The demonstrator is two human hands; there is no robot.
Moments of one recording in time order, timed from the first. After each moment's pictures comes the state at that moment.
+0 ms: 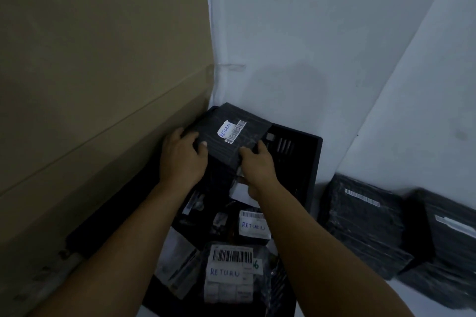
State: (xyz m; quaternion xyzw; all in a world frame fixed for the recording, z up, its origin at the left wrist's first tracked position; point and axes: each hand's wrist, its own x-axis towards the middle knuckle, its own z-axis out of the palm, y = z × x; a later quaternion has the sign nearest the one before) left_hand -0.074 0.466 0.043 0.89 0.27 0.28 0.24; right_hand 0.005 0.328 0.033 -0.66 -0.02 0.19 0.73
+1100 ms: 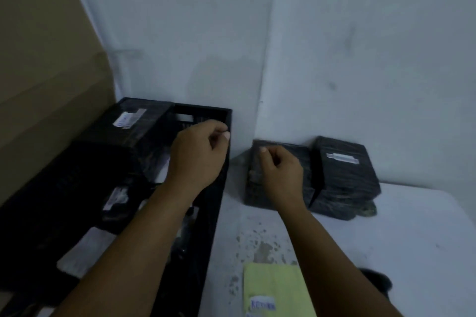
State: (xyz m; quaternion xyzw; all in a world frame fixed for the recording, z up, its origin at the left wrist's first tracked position) left_hand -0.069 0.250 0.076 0.87 -0.01 0.31 0.39; right_hand -0.043 0.075 0.027 -0.82 -0.02 -0.15 0.56
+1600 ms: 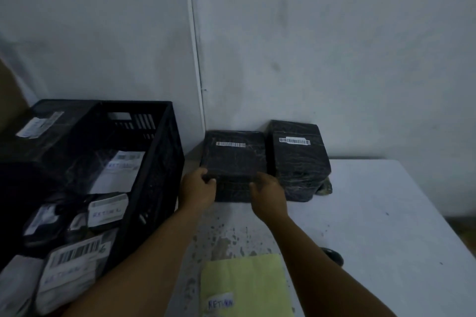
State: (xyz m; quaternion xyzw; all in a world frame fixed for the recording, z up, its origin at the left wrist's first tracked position) left_hand 0.005 0.143 -0.088 0.89 0.17 0.02 0.43; right_hand -0.017 -0.039 -0.079 -0.91 0.05 -0.01 0.42
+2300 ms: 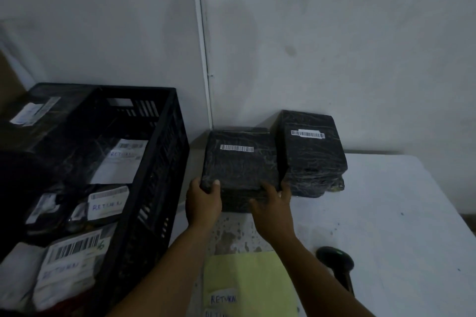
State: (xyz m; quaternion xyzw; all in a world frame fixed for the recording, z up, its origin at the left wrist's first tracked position) left_hand -0.021 0.127 -0.125 0.80 0.29 0.03 0.53; right_hand -0.043 -0.037 -0.120 -0.92 0.05 0.01 0.40
